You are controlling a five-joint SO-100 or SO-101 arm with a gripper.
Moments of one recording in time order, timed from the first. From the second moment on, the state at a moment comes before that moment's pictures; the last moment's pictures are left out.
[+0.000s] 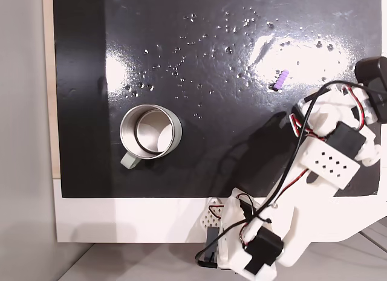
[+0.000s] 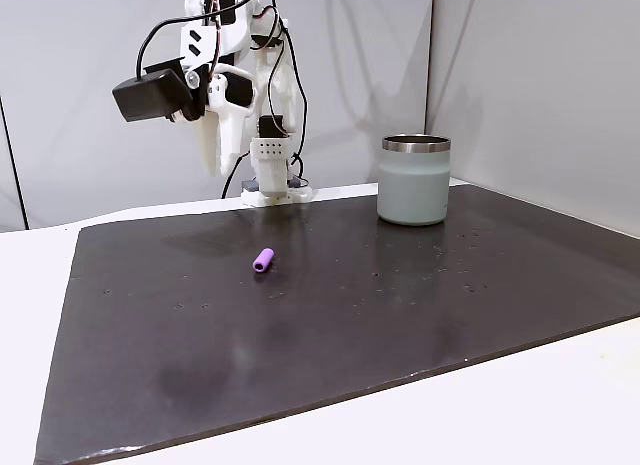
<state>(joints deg) 32.1 101.9 94.1 72.0 -61.5</state>
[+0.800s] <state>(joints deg) 22.4 69.7 79.6 64.5 -62.6</state>
